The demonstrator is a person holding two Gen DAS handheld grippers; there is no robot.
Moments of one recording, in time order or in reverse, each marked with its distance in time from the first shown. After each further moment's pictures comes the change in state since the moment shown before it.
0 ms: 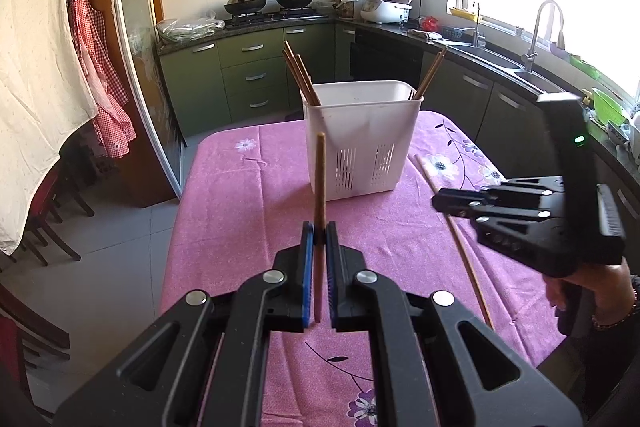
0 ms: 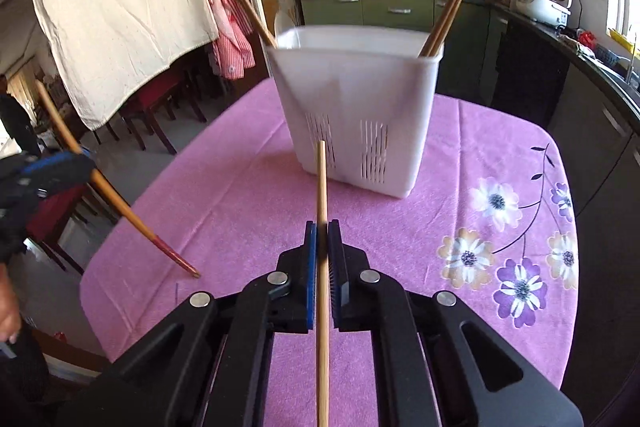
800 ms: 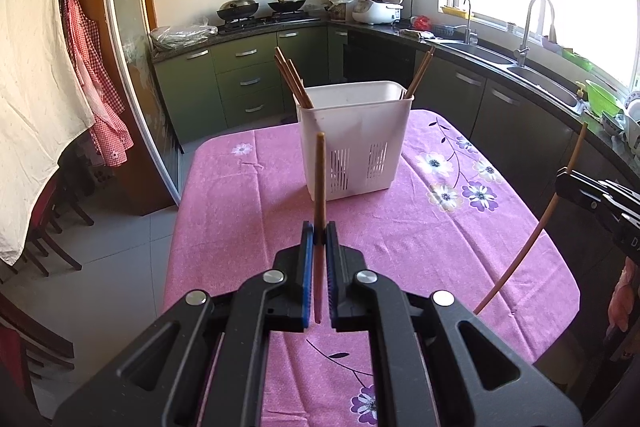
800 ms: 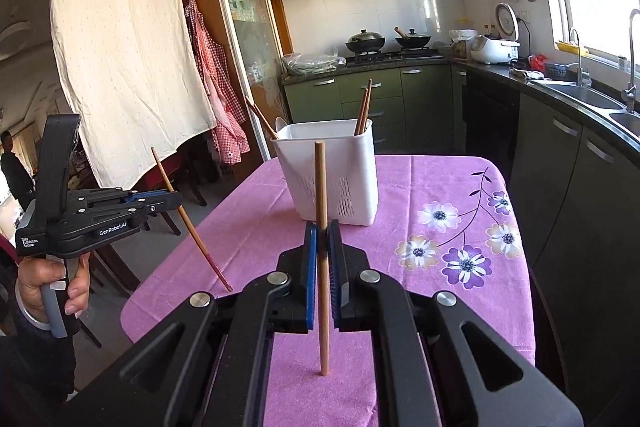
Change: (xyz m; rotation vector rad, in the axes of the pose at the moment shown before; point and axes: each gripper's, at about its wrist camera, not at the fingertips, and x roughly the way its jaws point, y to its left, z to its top) left arm -0.008 -0.002 -0.002 0.035 -0.012 -0.011; right arm -0.138 -0.004 -0.063 0.101 -0.297 -0.033
